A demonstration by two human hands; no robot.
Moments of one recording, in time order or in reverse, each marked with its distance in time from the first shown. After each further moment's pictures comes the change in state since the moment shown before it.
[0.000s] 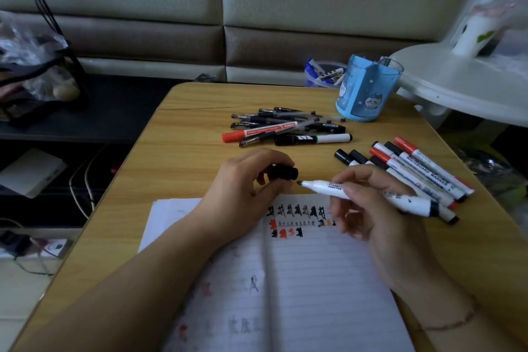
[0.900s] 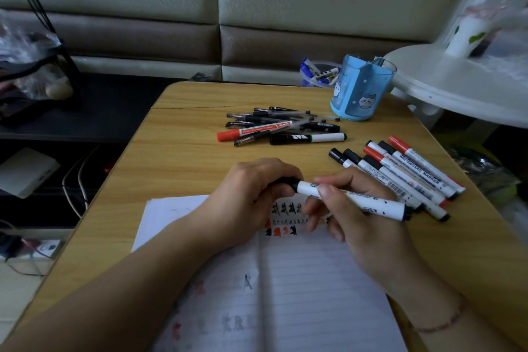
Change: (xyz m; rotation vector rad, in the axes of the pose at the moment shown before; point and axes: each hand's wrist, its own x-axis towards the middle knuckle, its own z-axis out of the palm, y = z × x) left_hand 0.002 0.013 0.000 -0.015 -0.131 0.142; right_hand -0.004 0.003 0.004 -0.029 -0.073 -0.010
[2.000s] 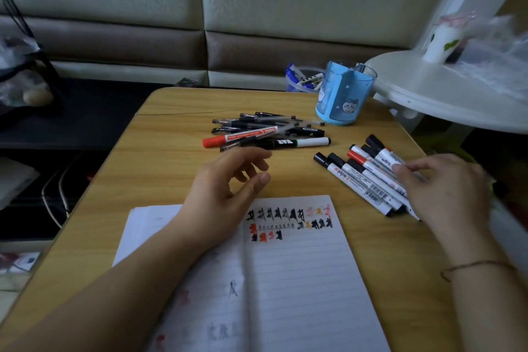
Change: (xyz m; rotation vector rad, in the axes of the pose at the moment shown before) left_hand -0.003 -0.009 0.004 -0.150 0.208 -0.187; right_hand 0.034 0.020 -0.133 -1.305 0.643 0.045
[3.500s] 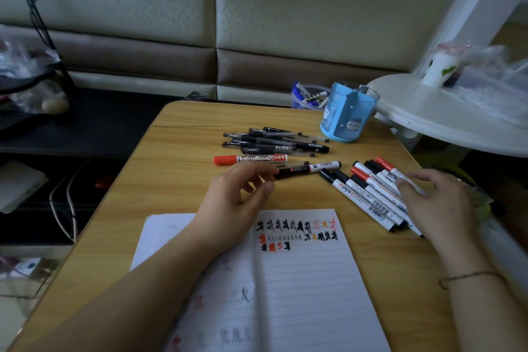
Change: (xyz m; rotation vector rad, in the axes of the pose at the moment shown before) left_hand 0.002 -0.001 -0.002 0.046 0.016 -0.060; right_hand 0.002 -0.007 0.002 0.223 -0.060 0.142
